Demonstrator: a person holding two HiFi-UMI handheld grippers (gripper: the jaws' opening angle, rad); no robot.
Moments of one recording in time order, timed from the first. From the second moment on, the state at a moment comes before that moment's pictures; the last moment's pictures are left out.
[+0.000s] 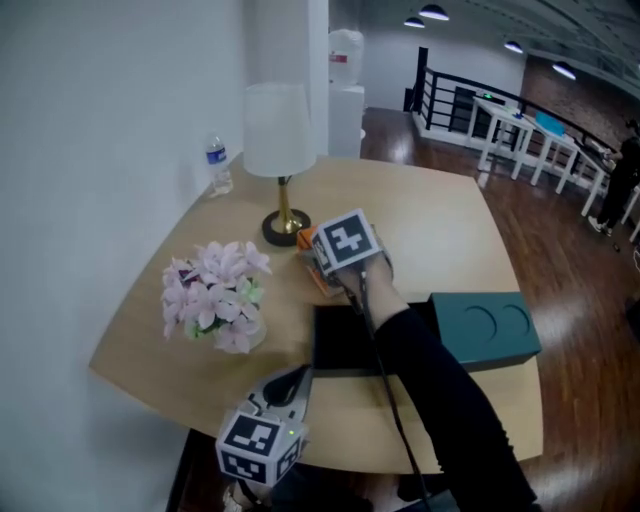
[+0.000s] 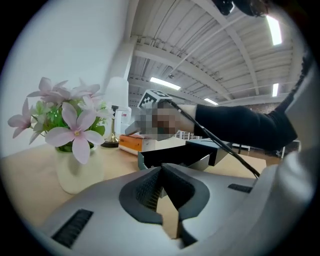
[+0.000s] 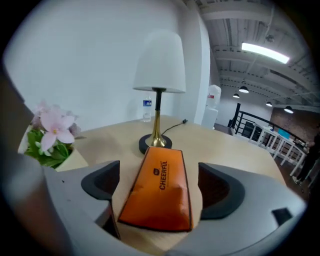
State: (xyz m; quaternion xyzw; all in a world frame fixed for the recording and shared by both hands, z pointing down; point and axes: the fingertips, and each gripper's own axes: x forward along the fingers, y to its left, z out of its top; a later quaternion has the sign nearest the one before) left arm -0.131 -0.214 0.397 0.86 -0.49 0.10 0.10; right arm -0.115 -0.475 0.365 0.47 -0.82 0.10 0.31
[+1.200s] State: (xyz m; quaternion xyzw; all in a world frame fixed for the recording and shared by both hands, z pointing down) left arm -0.117 -0.206 0.380 0.87 -0.48 0.10 0.08; right arm -0.087 -0.411 0.308 0.32 -0.89 0.01 0.31
